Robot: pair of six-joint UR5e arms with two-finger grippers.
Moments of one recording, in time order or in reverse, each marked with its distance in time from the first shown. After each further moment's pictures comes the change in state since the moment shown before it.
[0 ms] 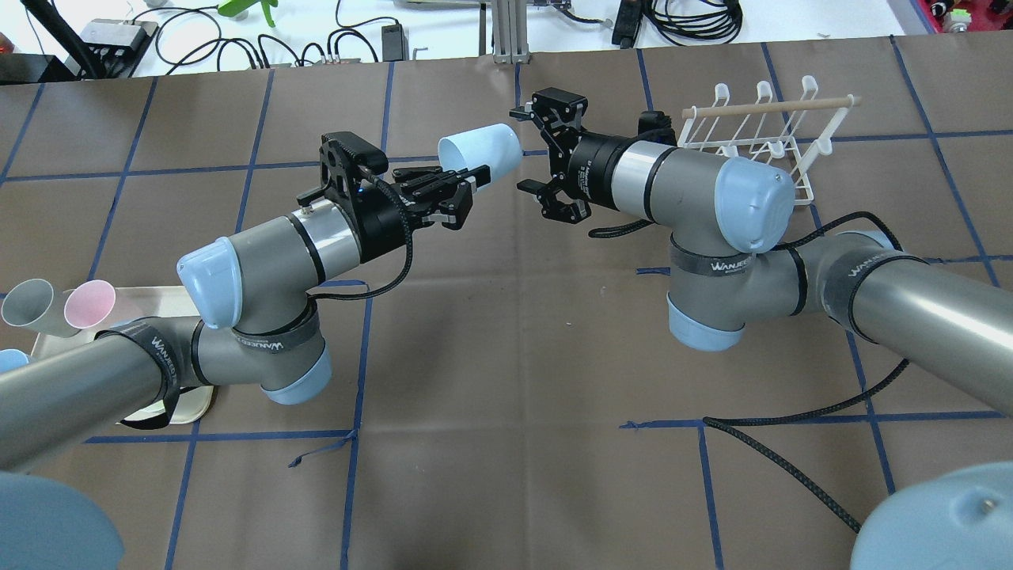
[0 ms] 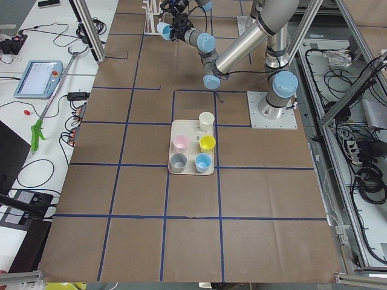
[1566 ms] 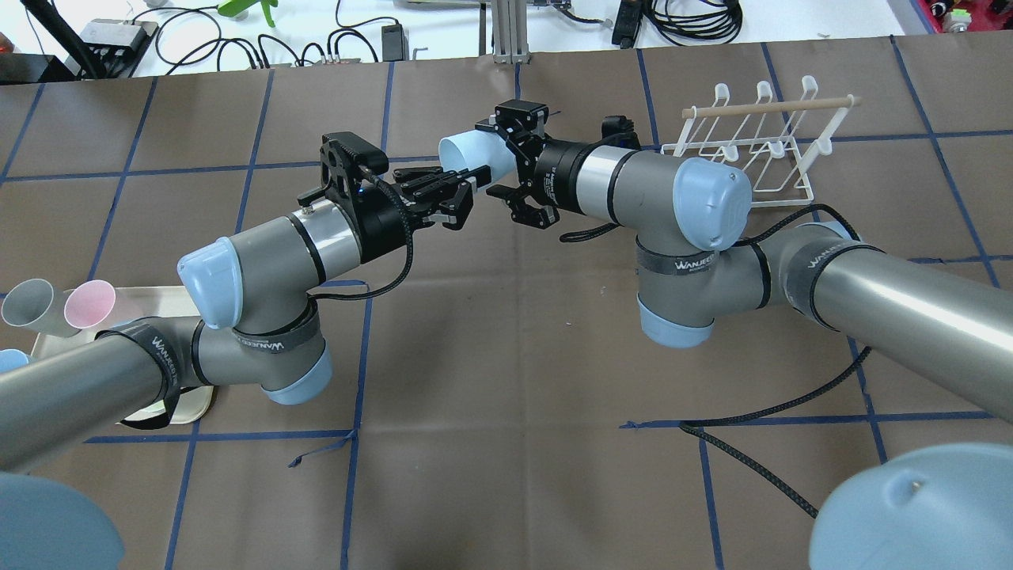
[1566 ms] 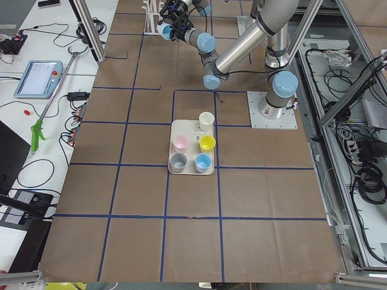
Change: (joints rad) left arm -0.001 0.000 0.000 0.000 0.000 -0.002; right arm 0.062 0.044 -0.039 0.003 -0.015 0.003
